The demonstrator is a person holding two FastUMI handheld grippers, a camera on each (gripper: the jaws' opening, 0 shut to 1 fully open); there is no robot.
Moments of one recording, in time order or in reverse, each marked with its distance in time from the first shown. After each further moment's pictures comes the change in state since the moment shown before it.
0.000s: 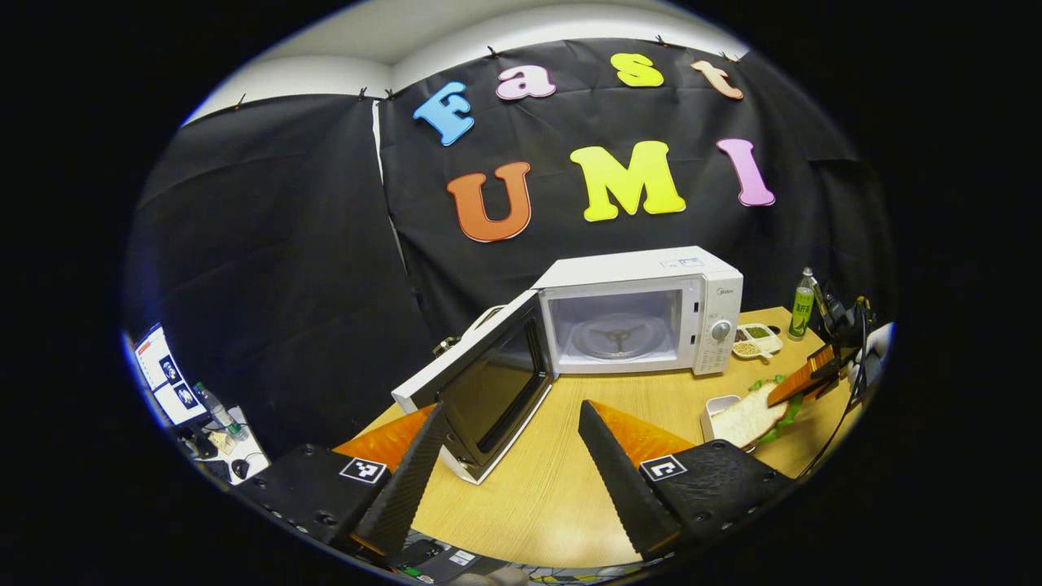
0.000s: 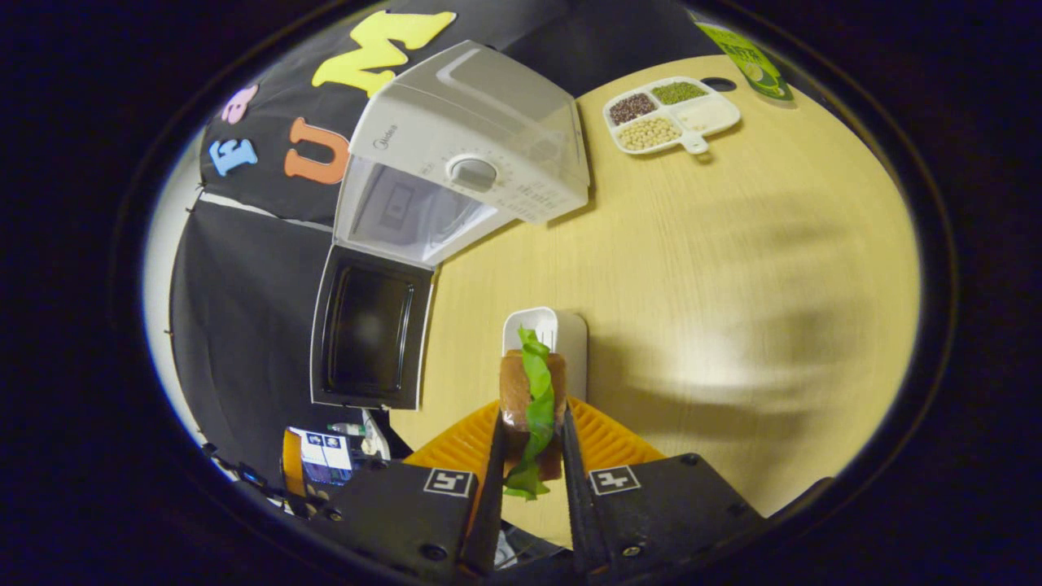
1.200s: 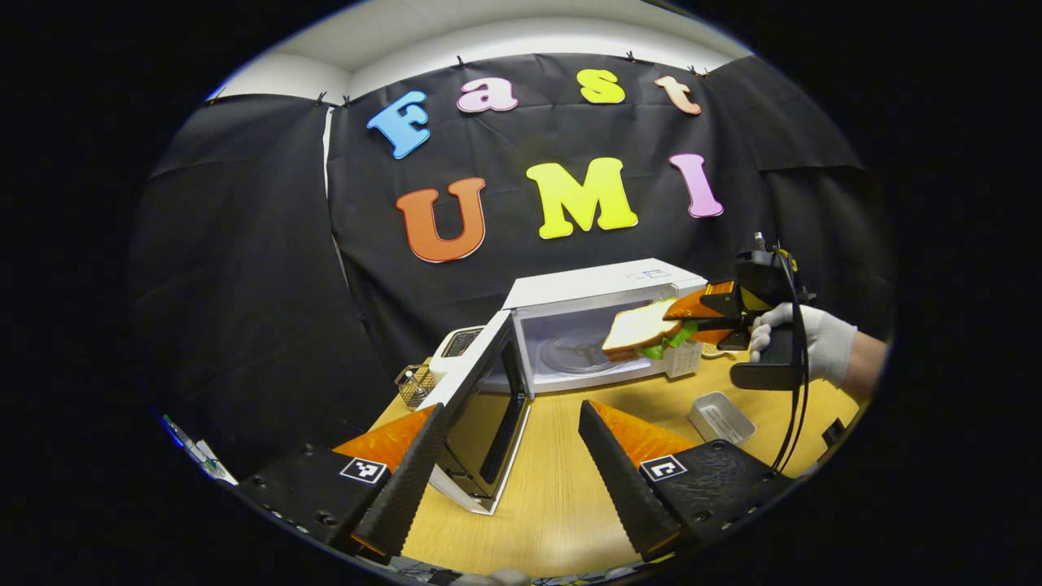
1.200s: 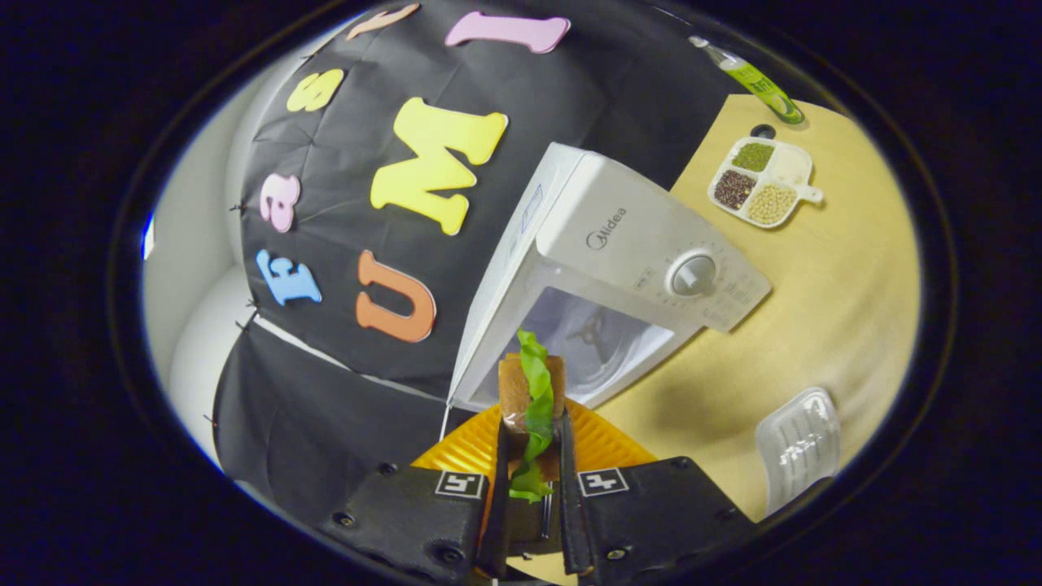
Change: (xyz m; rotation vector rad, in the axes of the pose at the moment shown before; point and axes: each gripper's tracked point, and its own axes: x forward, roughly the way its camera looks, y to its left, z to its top) left arm 0.044 0.048 0.003 0.046 -0.093 -0.270; right arm 0.077 0.196 0.123 0.247 -0.733 0.270
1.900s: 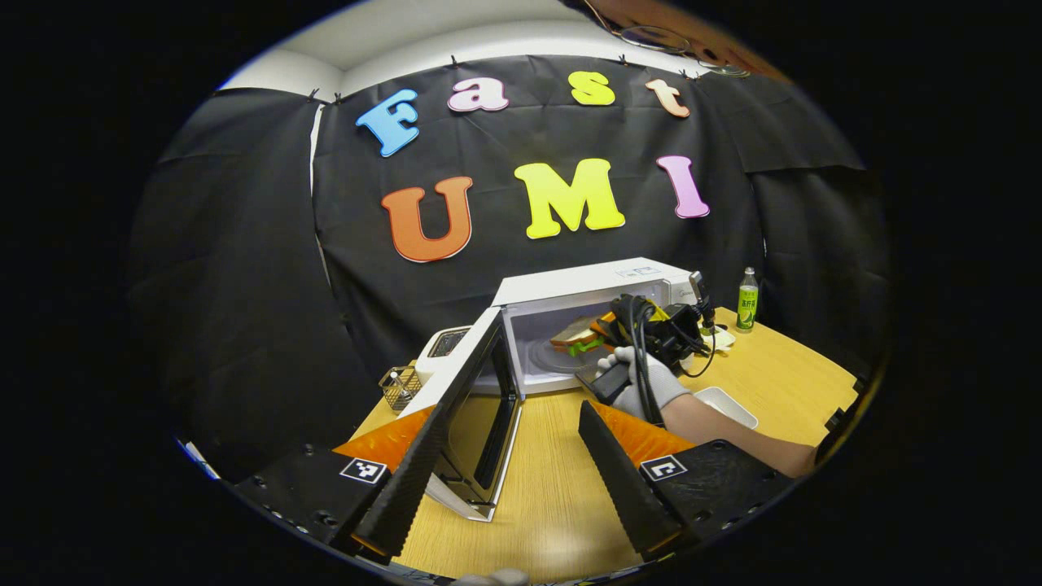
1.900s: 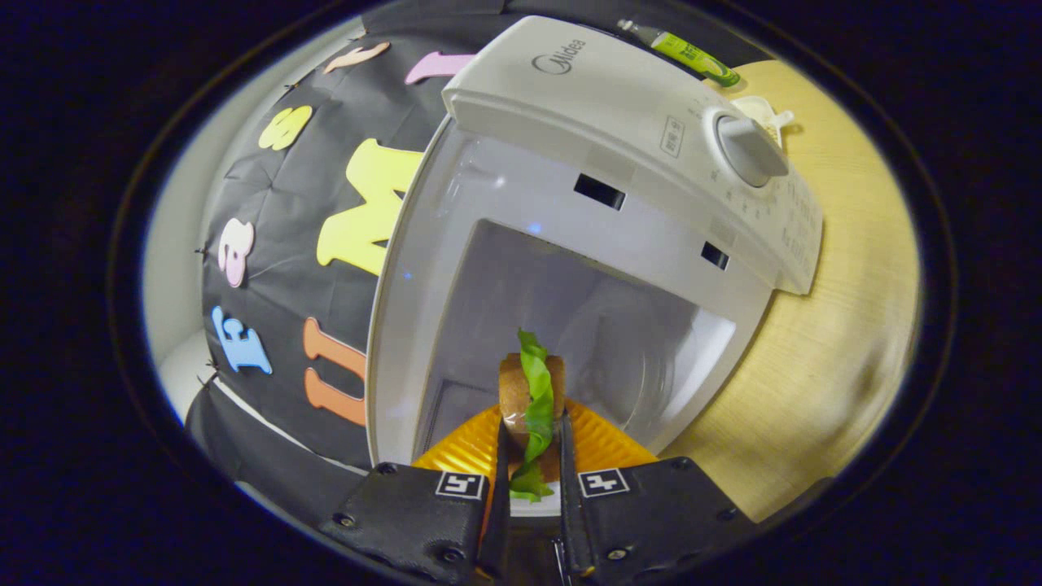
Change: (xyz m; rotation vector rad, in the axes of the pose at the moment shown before) left arm 0.013 -0.003 -0.011 -0.007 -0.022 -0.059; right arm 0.157 -0.038 0.001 0.064 -0.361 -0.088
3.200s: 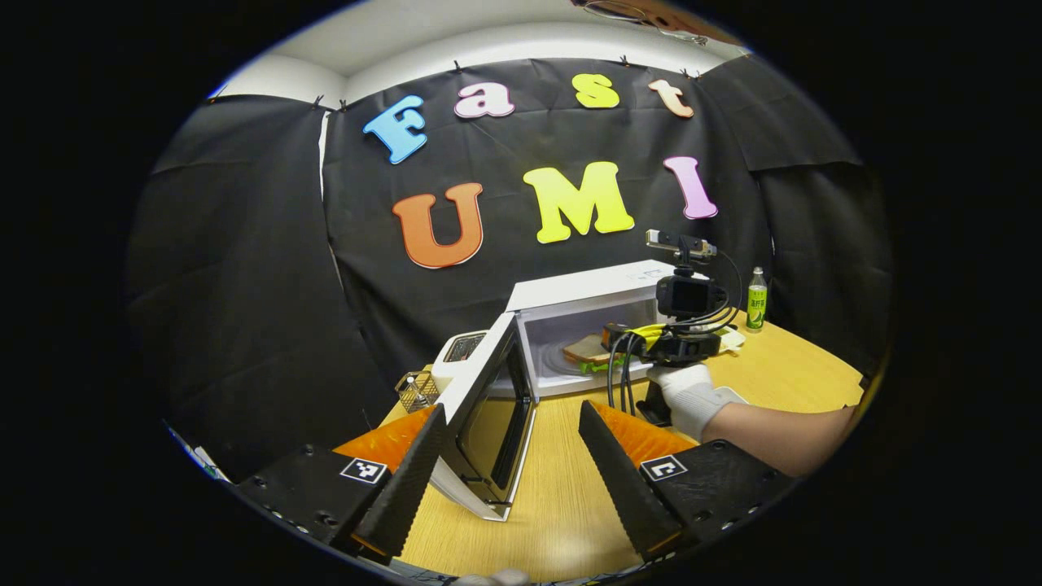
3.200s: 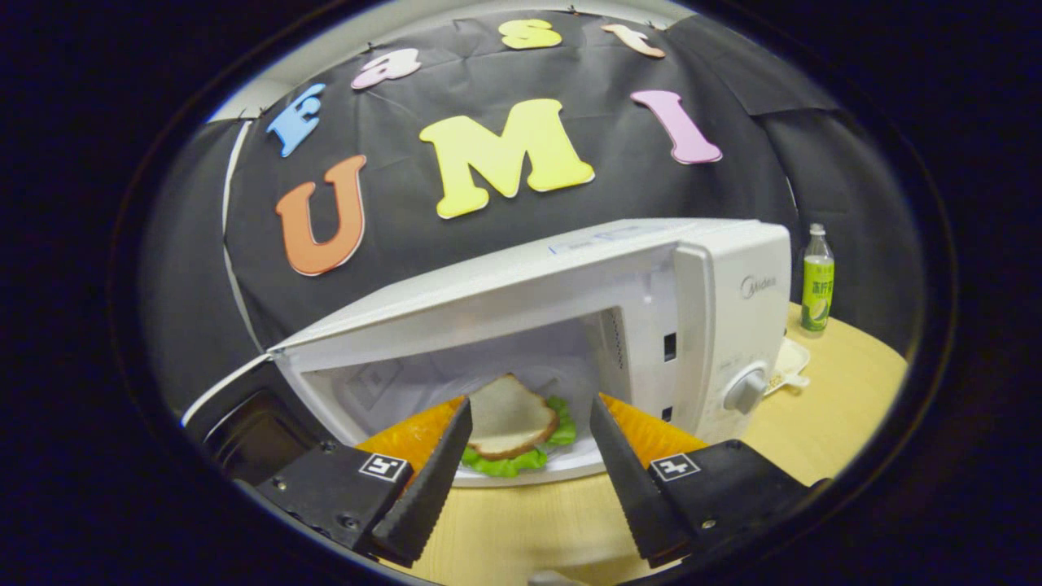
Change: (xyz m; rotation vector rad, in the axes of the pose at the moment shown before) left arm -0.010 0.016 0.013 0.008 -0.024 0.025; right arm -0.072 0.012 0.041 -0.941 -0.008 -0.124
